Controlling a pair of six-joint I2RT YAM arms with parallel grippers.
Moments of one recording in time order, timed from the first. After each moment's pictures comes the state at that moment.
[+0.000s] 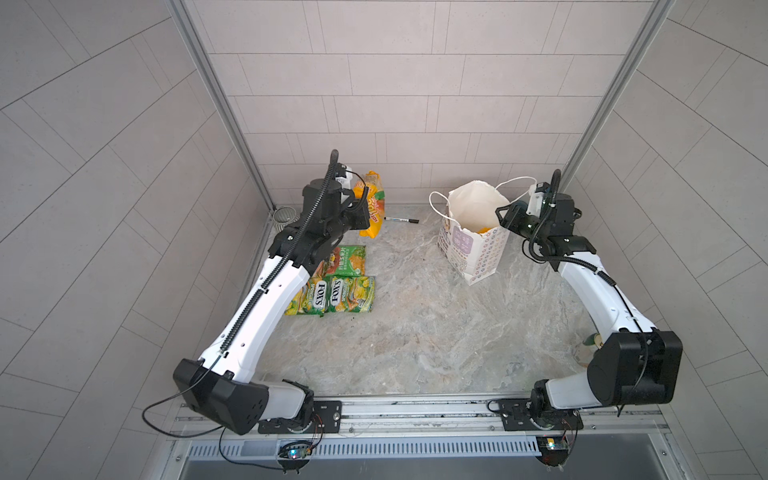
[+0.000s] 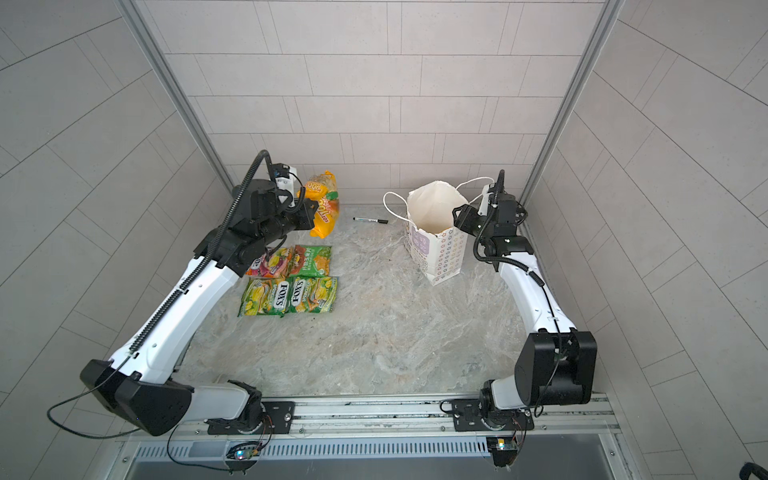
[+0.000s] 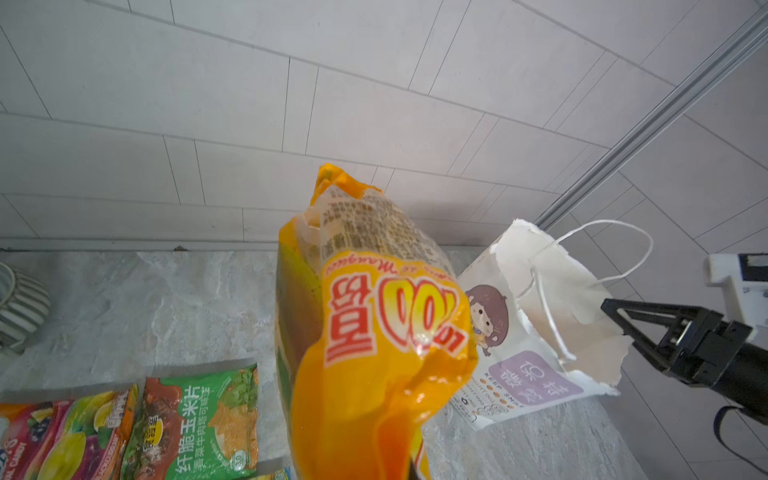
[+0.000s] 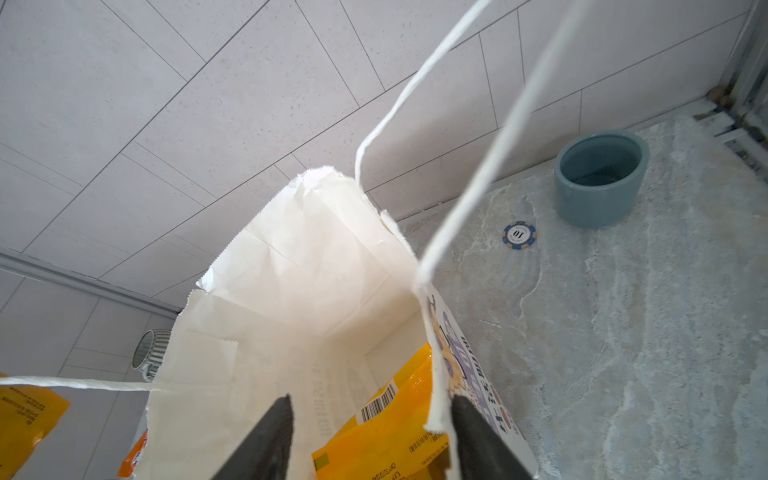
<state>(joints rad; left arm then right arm) -0.37 1.35 1.48 -0.53 0.05 -0.37 -0.03 1.42 1.26 -0.27 -0.22 0.50</state>
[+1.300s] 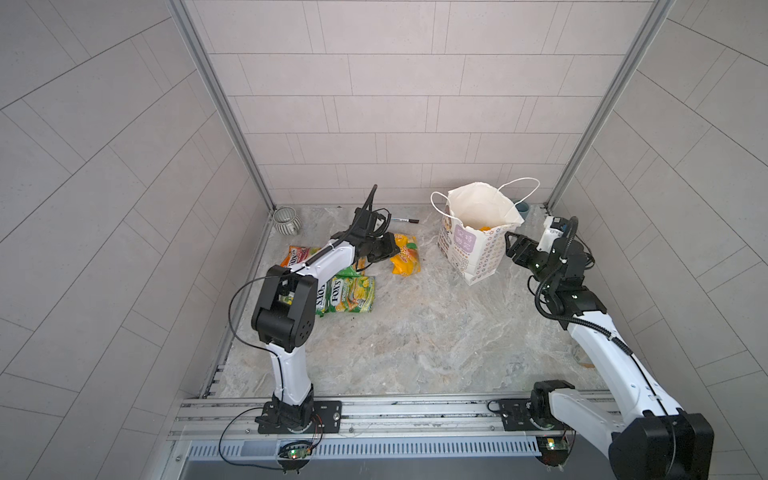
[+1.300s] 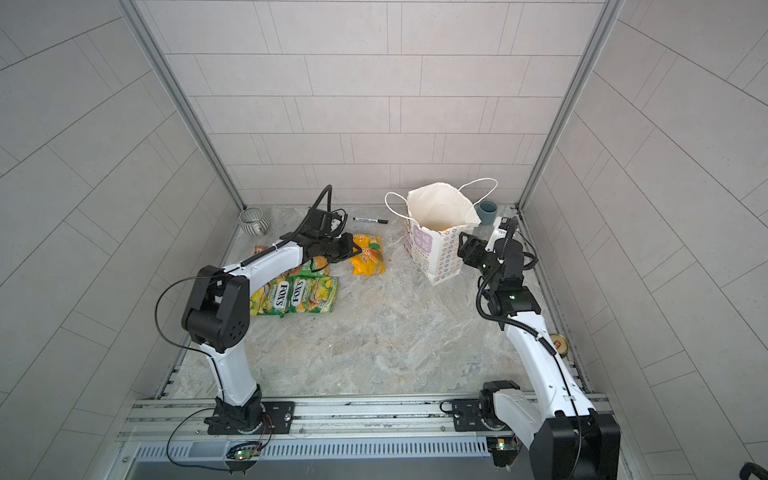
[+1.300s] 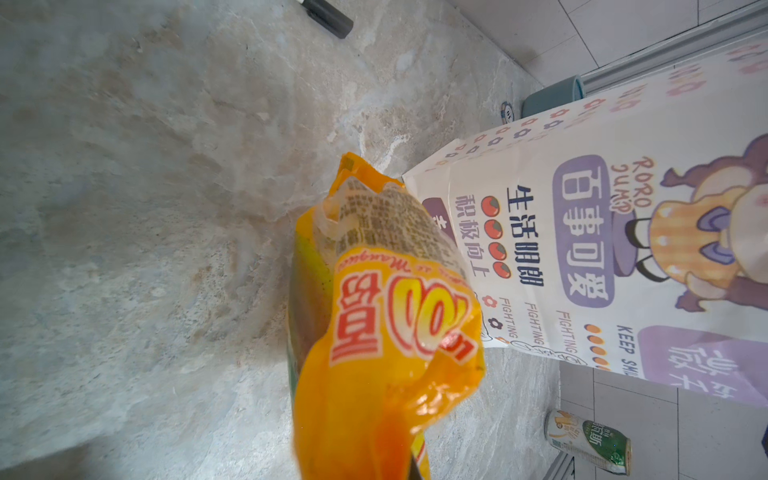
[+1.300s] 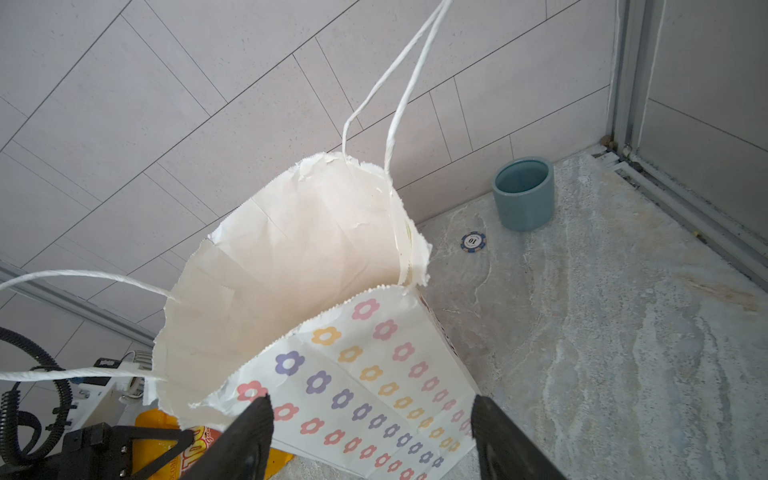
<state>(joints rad) -0.34 1.90 1.41 -0.34 0.45 -0.60 0.01 1.01 0.79 -0.05 -0.07 0.50</state>
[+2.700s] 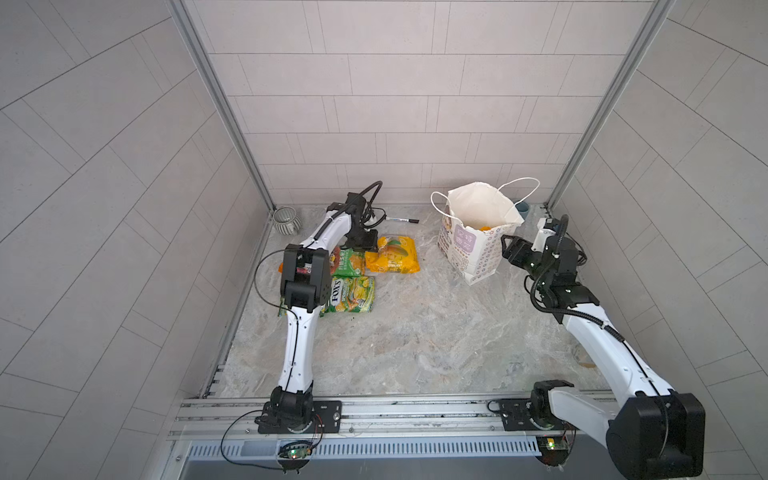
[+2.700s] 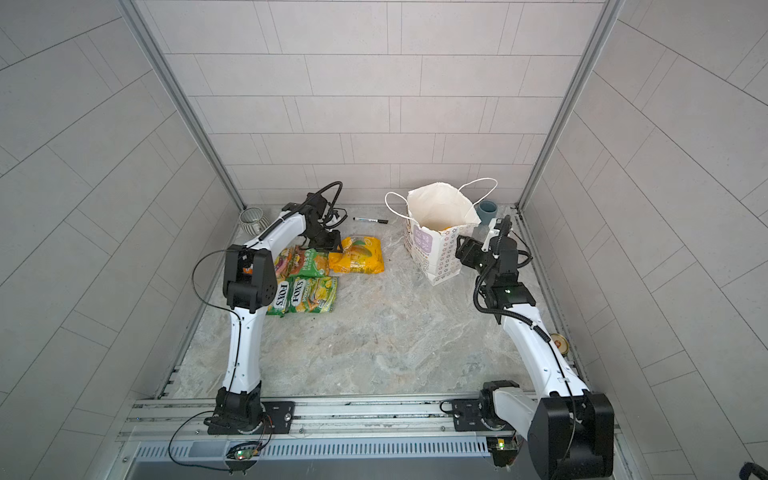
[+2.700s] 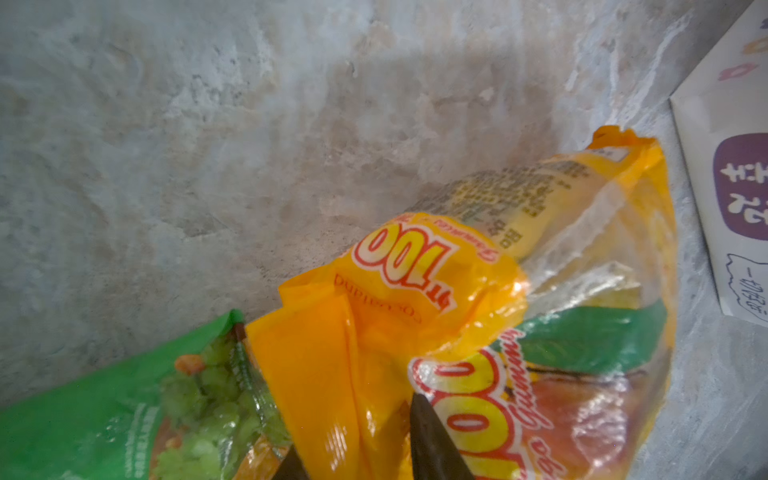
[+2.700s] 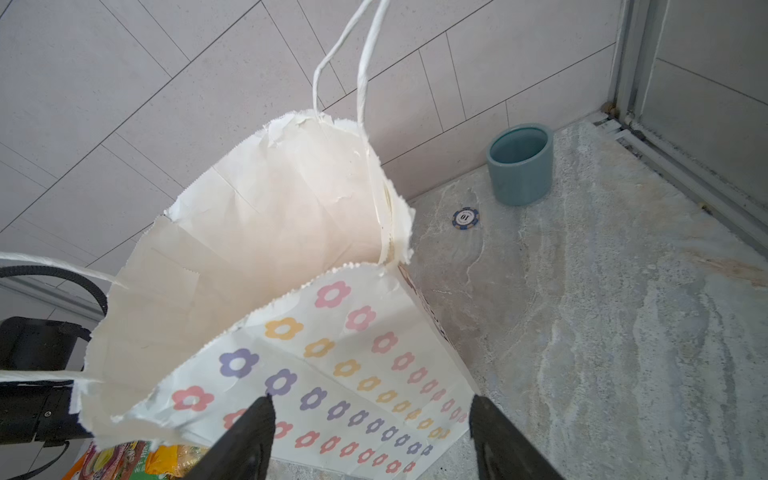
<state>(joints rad) -0.21 2.34 2.06 -1.01 0.33 -0.04 0.01 1.09 0.79 -0.05 -0.08 0.50</state>
